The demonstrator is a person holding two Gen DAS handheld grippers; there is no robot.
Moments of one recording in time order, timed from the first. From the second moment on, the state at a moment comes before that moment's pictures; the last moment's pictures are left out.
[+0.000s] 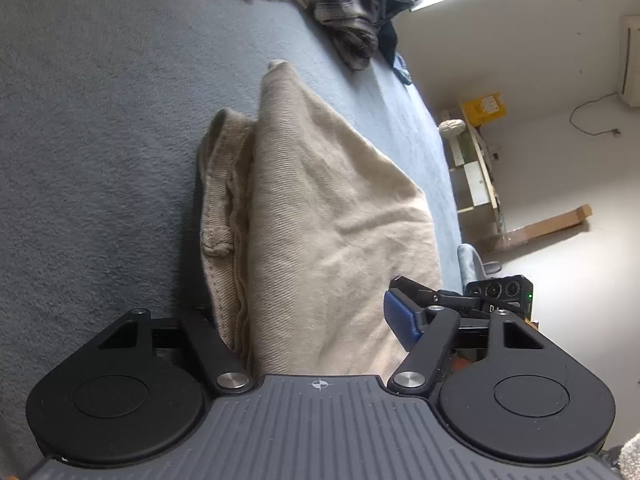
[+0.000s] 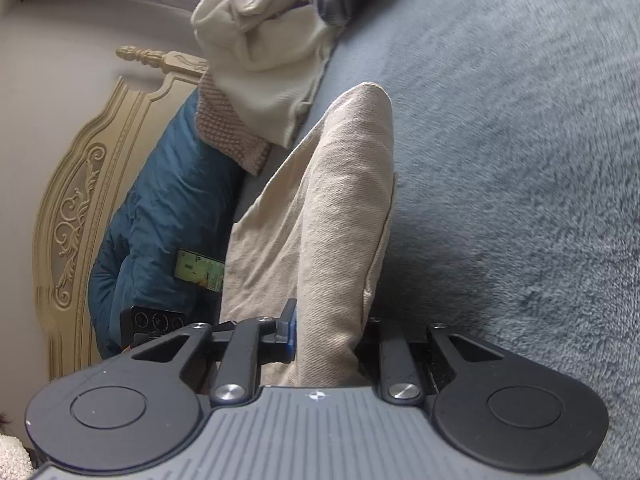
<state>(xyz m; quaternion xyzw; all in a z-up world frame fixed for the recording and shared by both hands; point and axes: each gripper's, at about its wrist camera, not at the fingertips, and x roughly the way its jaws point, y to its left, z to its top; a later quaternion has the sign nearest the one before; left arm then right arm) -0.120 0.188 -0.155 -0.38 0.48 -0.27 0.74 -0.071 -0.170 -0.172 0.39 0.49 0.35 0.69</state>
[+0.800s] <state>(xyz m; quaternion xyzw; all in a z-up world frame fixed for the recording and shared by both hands) -0.003 0.058 0.052 -0.31 0.36 -0.41 0.78 -0.018 -0.276 0.050 0.33 0.35 0.33 0.81</state>
